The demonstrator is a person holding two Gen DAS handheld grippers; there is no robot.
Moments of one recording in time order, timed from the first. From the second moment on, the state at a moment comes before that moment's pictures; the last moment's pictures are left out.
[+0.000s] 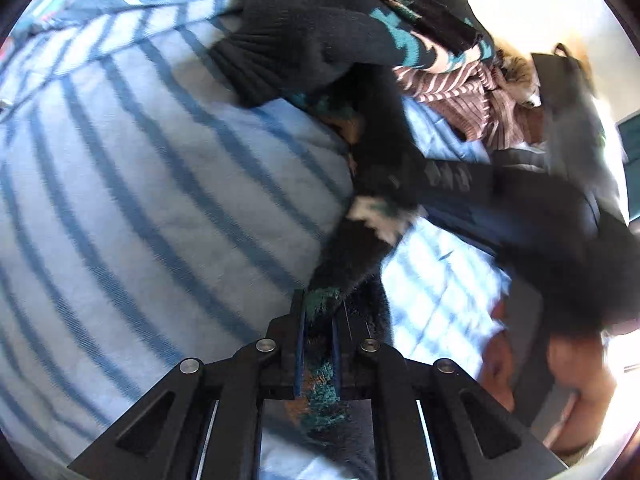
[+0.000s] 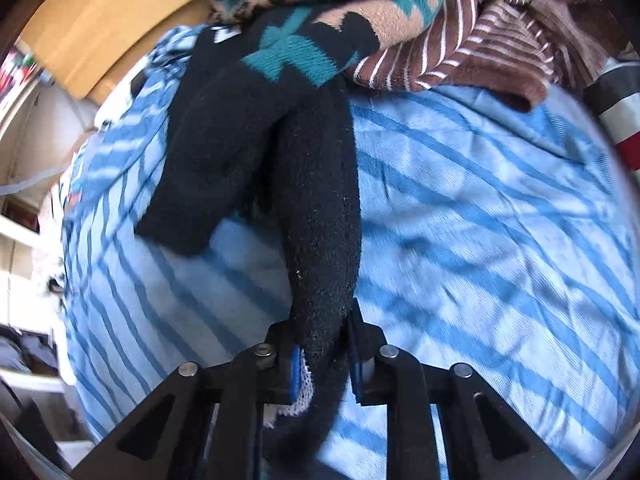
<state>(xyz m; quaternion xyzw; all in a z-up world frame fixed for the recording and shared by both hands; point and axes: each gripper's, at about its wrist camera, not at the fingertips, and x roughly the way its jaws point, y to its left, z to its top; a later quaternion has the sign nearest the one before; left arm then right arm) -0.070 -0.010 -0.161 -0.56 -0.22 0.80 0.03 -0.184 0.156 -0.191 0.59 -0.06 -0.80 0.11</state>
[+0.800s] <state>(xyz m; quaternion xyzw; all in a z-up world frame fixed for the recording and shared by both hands) 0.157 -0.096 -0.140 -0.55 -0.21 0.81 -0.02 0.054 0.053 -0.199 0.68 0.08 -0.67 0.28</state>
